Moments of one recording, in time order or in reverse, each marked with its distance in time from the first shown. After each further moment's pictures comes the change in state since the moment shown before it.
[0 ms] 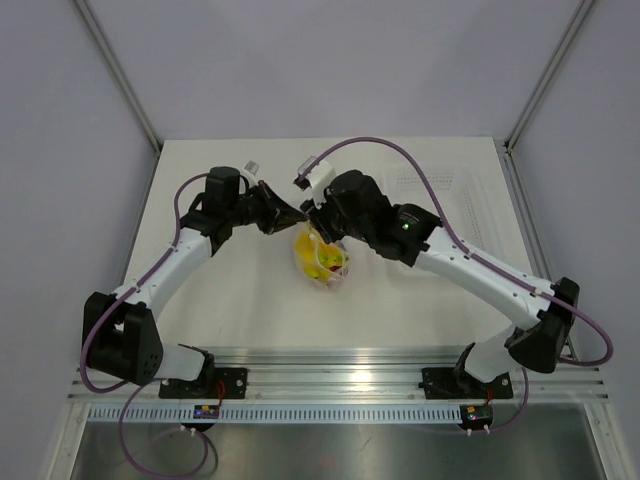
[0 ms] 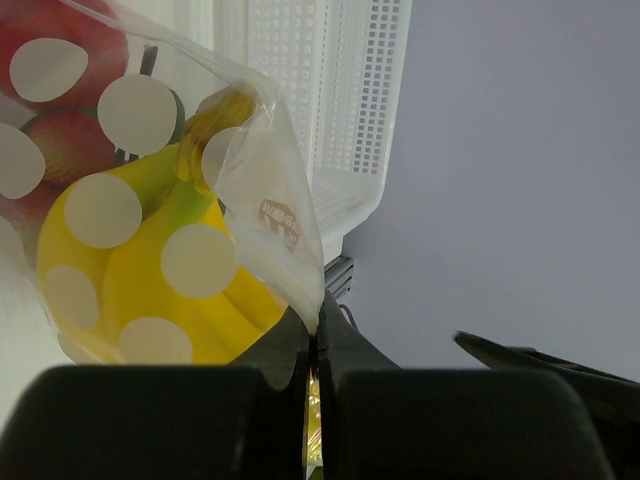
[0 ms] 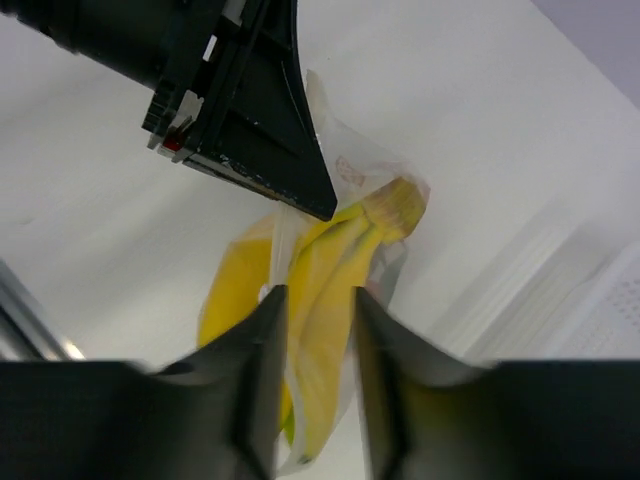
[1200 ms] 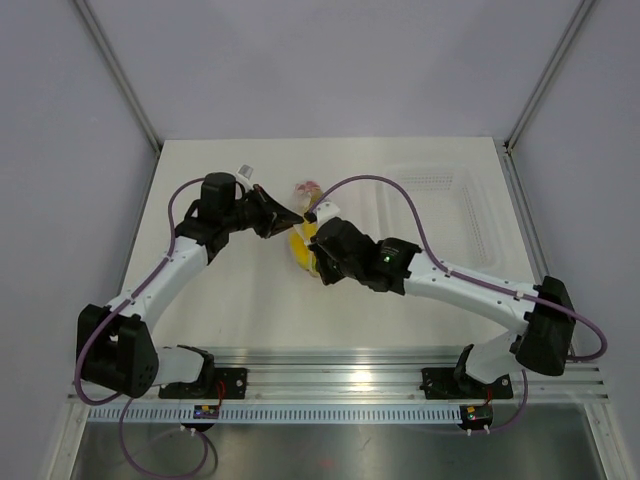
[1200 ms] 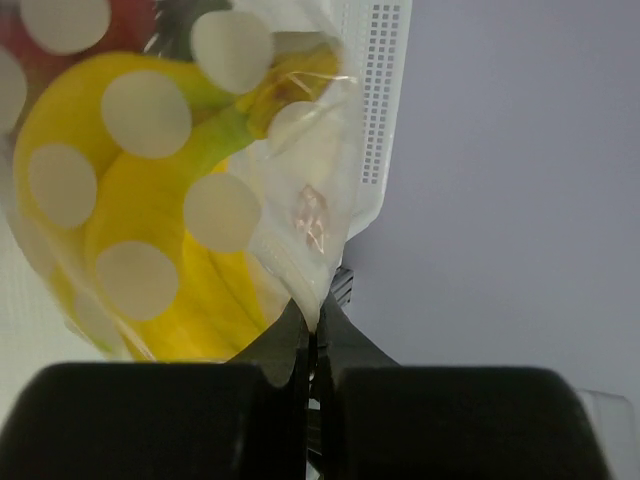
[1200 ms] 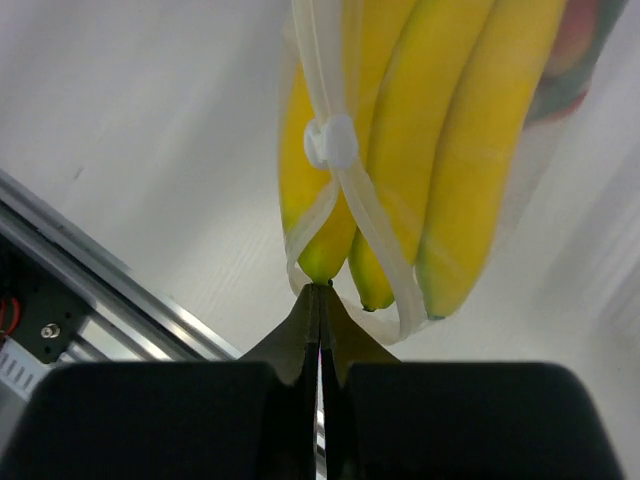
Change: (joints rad) left arm 0.000 -0.064 -0.053 0.019 -0.044 -0.019; right arm 0.108 -0.081 -0.275 0.017 0.062 0.499
